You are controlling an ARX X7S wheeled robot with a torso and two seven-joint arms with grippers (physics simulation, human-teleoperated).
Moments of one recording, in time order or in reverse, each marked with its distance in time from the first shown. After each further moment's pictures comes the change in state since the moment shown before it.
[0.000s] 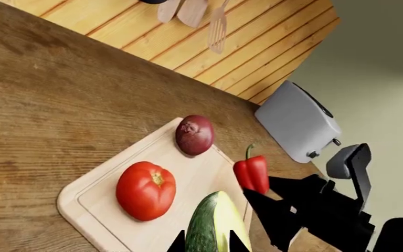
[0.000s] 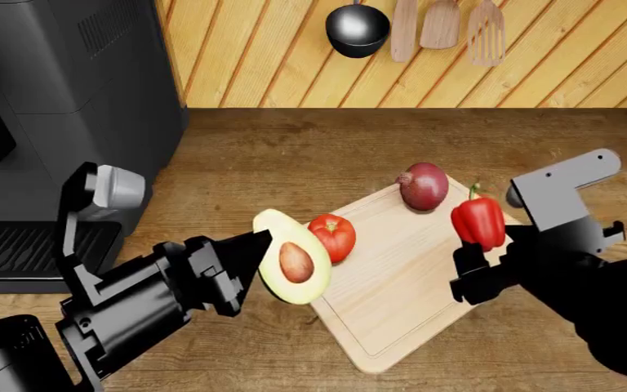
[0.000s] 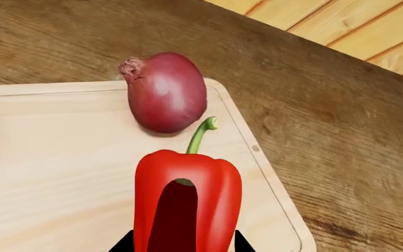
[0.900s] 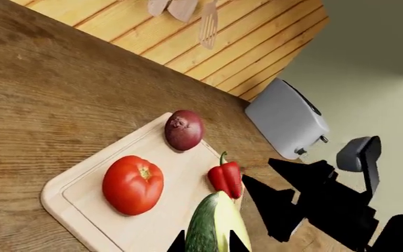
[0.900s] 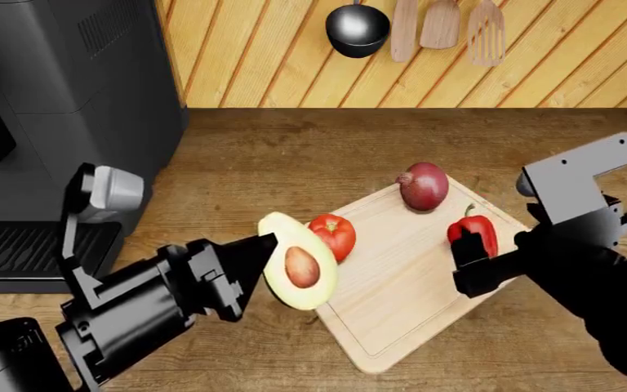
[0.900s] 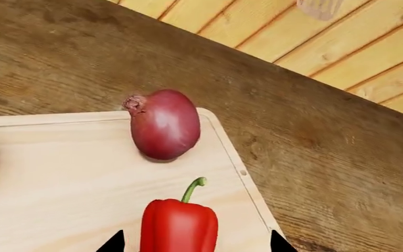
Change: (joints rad) left arm 0.003 -0.004 0.007 0.008 -0.035 0.017 0.007; right arm 0.027 0.027 0.022 -0.074 0.061 -0.017 0.065
